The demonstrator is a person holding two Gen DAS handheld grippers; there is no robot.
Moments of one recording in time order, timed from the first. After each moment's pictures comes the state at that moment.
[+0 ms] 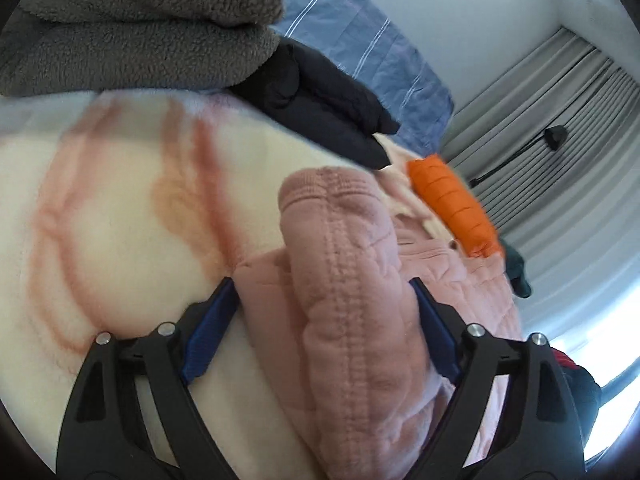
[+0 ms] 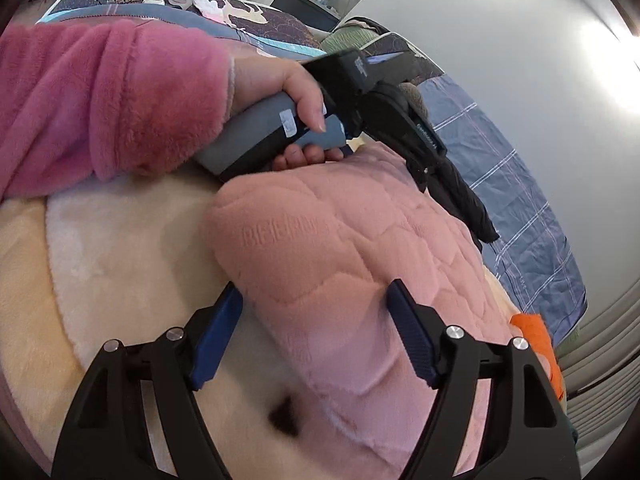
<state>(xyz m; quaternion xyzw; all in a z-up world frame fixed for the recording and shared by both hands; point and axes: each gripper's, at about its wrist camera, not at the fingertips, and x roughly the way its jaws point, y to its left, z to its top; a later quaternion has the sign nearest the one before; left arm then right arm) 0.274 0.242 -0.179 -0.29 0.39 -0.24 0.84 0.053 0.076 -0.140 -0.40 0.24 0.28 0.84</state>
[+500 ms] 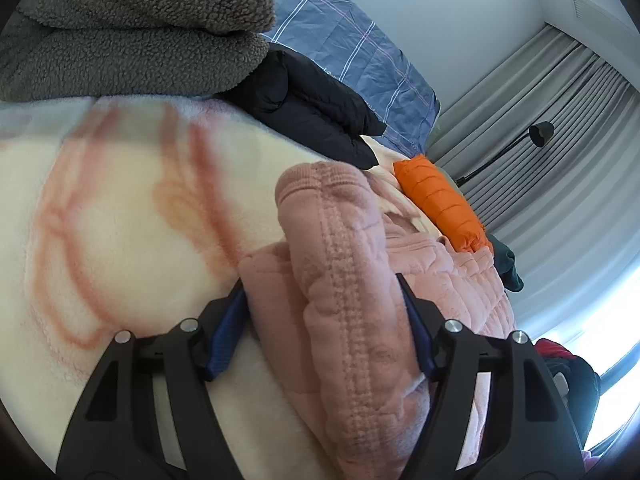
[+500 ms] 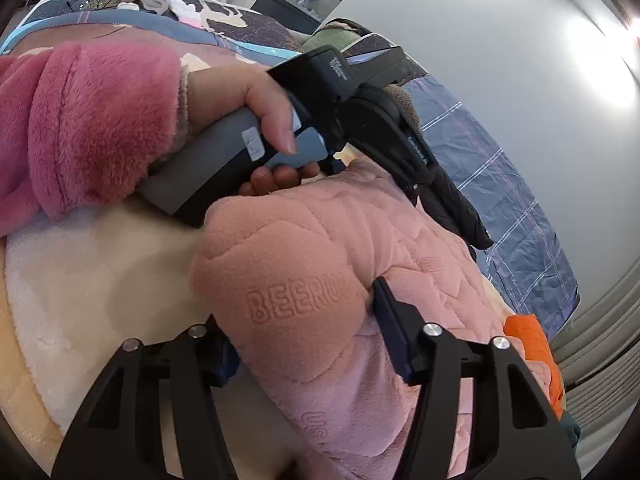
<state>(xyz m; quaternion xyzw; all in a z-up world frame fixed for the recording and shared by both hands) 0.266 0.244 -0.181 -0.28 0.37 -0.25 0.85 0.072 0.095 -0.143 -0.39 0.22 0.25 0.86</state>
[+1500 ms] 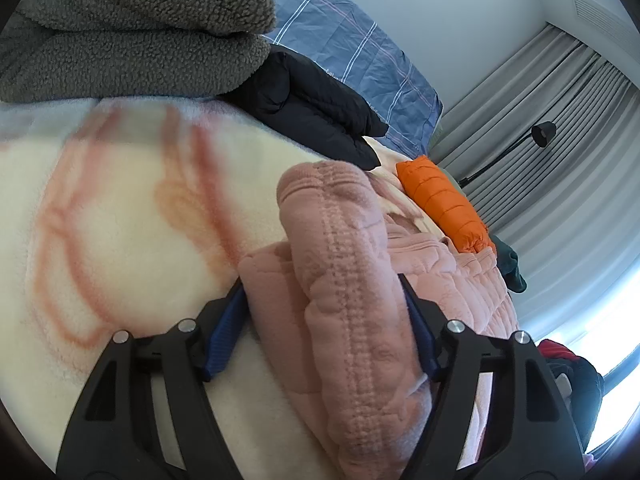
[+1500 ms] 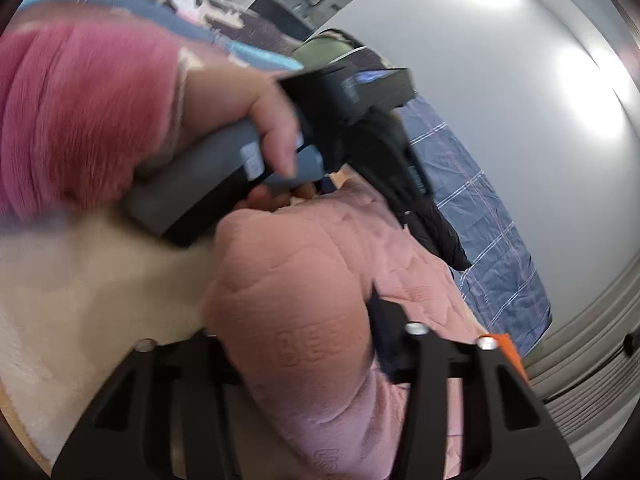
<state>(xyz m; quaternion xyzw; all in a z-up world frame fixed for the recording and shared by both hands) 0.266 0.243 -0.180 -0.28 0.37 -0.25 0.85 0.066 0.113 -0.147 -0.41 0.18 0.23 0.86</state>
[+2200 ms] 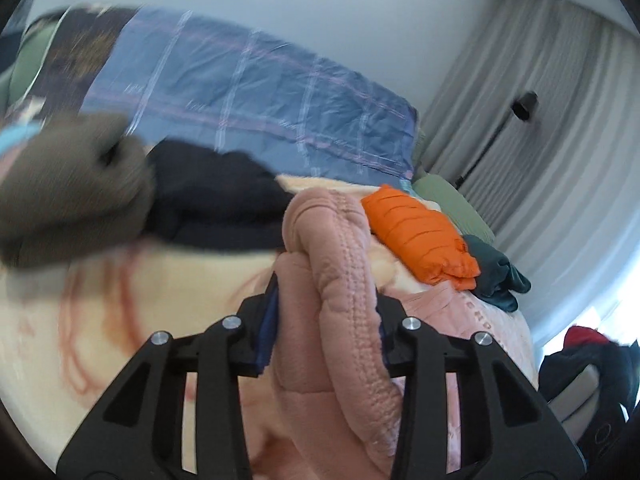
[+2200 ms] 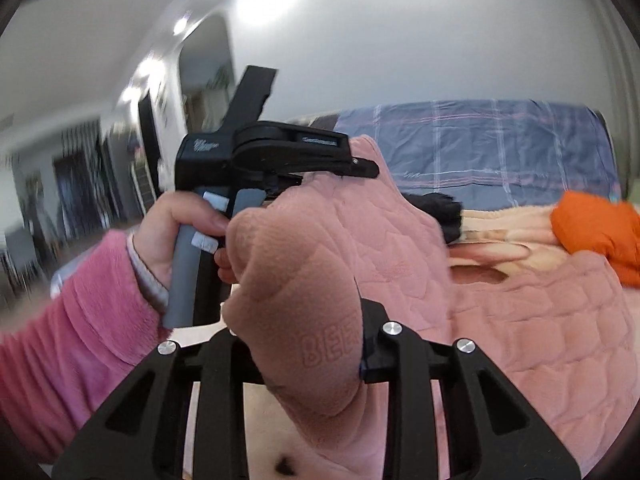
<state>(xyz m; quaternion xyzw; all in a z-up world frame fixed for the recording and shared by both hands) 0.255 0.136 -0.002 -0.15 0.31 -0.23 0.91 0.091 -0.080 -0.021 0.07 0.20 0.31 0.93</state>
